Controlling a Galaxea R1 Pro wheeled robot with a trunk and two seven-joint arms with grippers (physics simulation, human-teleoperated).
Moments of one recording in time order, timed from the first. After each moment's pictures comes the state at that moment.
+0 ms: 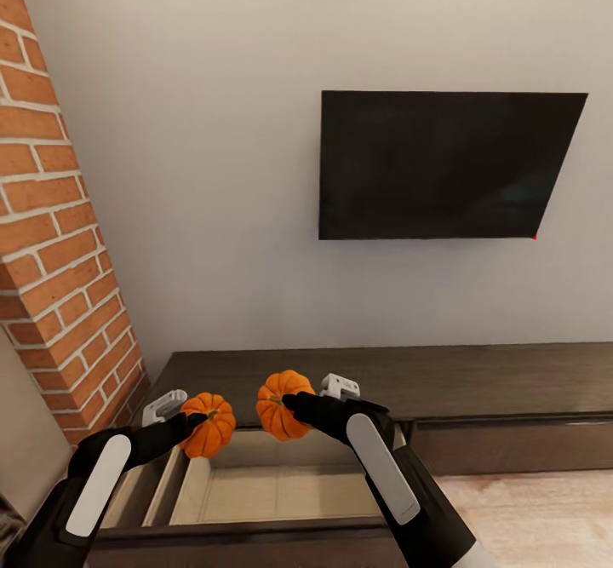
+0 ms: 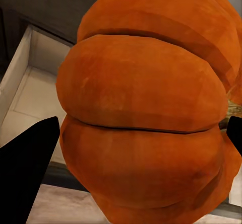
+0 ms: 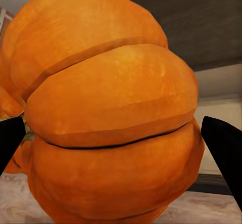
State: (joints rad) left arm -0.34 0.14 0.10 -1.29 0.73 0.83 0.21; right arm -0.46 0.14 0.43 -1.36 -0.92 0.71 -0.55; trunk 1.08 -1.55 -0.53
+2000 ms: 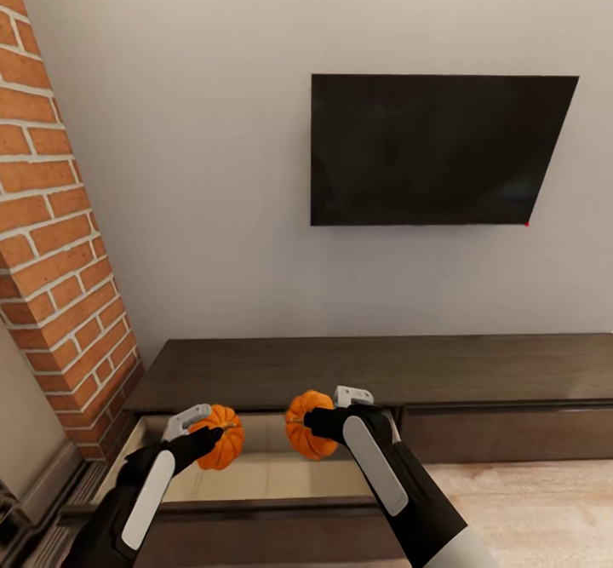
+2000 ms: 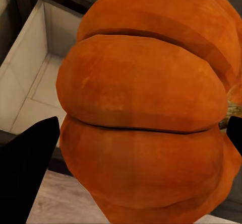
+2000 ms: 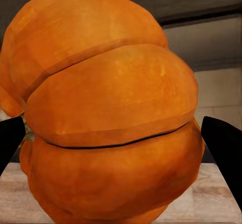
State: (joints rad) left arm -0.34 0.01 0.05 -1.16 0.50 0.64 0.26; right arm -0.49 0.13 0.43 -1.22 -0.79 0.77 -0.64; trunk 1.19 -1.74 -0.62
